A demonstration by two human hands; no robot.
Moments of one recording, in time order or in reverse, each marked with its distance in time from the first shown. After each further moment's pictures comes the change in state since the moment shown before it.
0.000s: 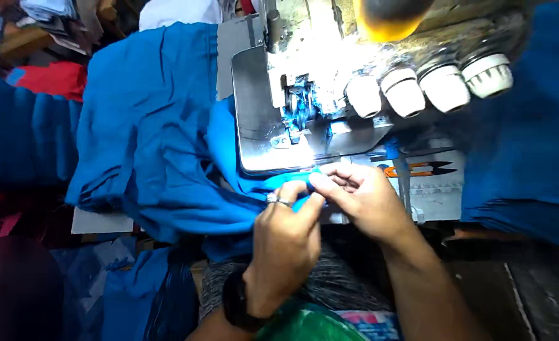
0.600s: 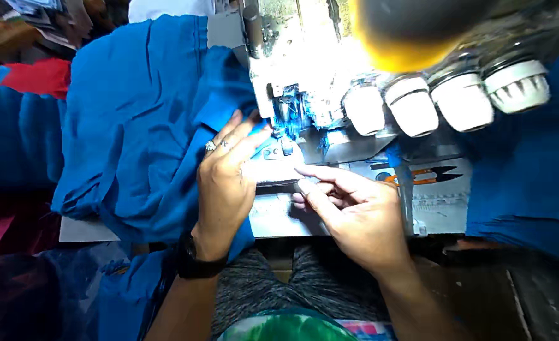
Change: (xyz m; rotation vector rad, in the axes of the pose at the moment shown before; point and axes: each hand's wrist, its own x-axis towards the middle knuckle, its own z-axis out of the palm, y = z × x) left_hand 0.082 -0.060 -0.034 0.084 0.144 0.108; right_hand 0.004 -0.006 0.018 -0.024 0.143 -0.233
